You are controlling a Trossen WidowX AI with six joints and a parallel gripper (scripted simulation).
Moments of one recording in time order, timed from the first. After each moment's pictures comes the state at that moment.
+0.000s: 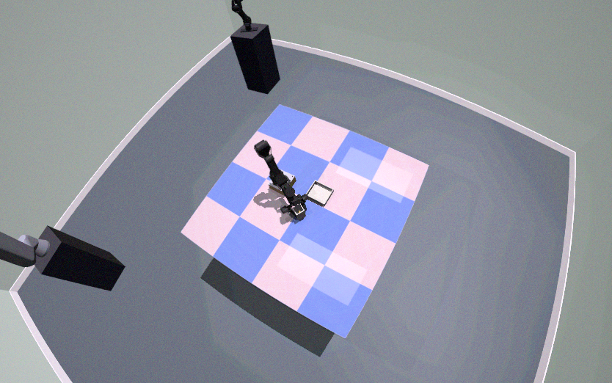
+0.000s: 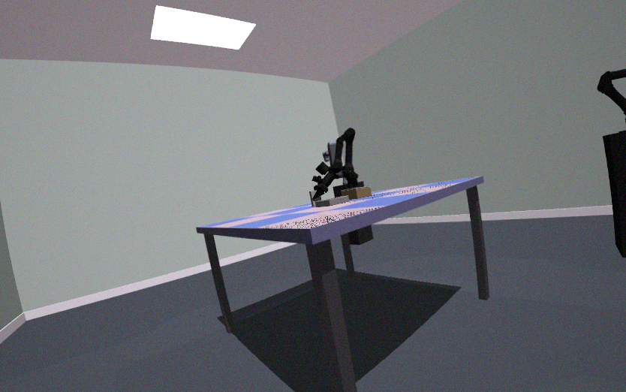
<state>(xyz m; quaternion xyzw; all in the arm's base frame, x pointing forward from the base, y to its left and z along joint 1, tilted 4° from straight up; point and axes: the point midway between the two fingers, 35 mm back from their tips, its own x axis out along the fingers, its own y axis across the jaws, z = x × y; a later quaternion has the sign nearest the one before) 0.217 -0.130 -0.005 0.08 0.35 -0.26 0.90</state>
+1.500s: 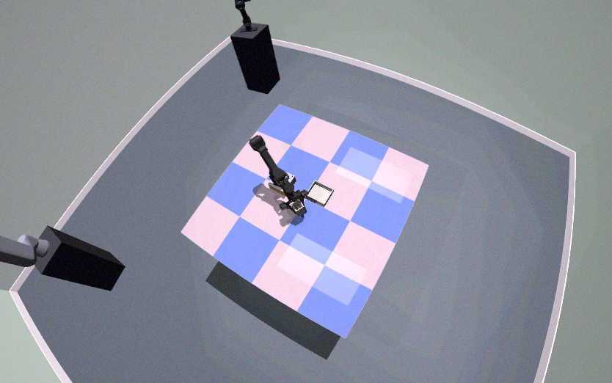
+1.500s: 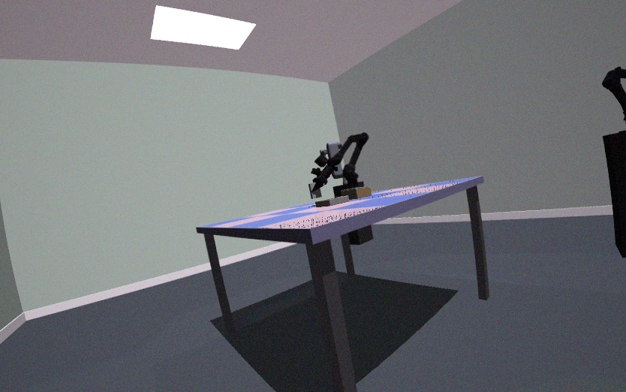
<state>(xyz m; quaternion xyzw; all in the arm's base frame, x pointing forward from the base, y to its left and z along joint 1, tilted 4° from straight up) 0.219 -0.125 0.045 0.08 0.36 -0.25 0.90</state>
